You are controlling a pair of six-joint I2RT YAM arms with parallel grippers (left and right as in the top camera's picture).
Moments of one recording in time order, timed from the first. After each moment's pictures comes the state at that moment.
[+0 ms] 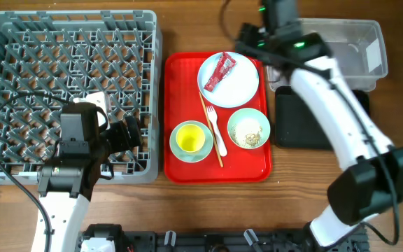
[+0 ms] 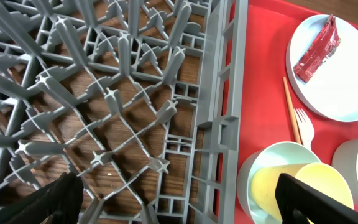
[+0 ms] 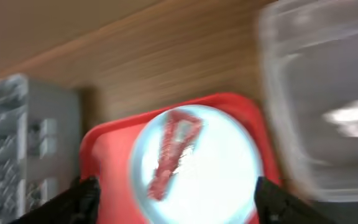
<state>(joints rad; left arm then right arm) -0.04 0.96 0.79 -0.72 0.08 -0.28 0.36 1.81 1.65 -0.71 0.06 0.57</state>
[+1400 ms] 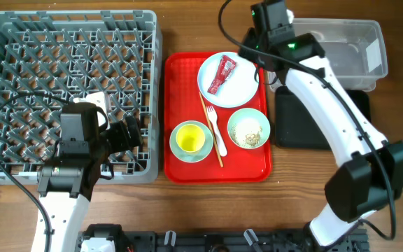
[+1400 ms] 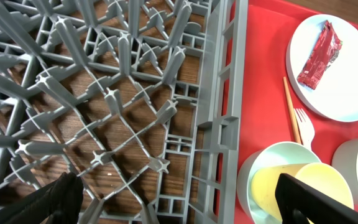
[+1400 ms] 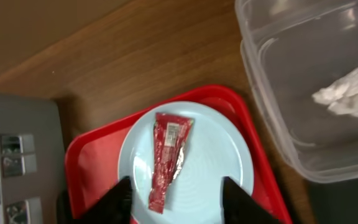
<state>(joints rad) -0.04 0.96 0.79 -0.72 0.08 -0.28 0.36 1.83 1.65 -0.75 0.14 0.67</state>
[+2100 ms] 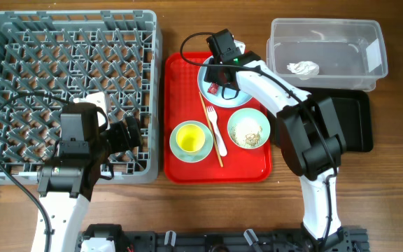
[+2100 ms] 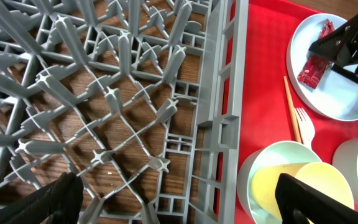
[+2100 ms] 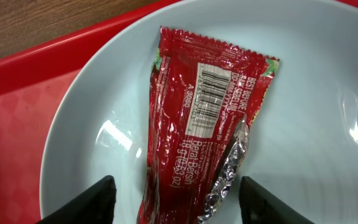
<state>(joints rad) -0.04 0.96 0.79 -0.73 0.08 -0.28 0.47 2.23 1.64 -0.54 0.11 0.68</state>
